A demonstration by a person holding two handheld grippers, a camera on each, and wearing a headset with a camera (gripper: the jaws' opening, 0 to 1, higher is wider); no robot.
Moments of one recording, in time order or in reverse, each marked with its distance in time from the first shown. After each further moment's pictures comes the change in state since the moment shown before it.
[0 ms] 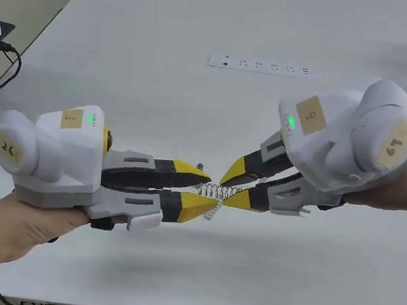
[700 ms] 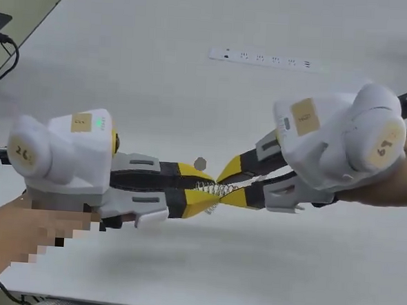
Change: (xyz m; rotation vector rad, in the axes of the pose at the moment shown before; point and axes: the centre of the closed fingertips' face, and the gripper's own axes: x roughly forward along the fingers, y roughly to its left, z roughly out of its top) left arm 0.002 0.001 -0.009 -0.026 -0.010 0.009; right arm 0.006 0.002 -0.002 -0.015 -0.014 0.016
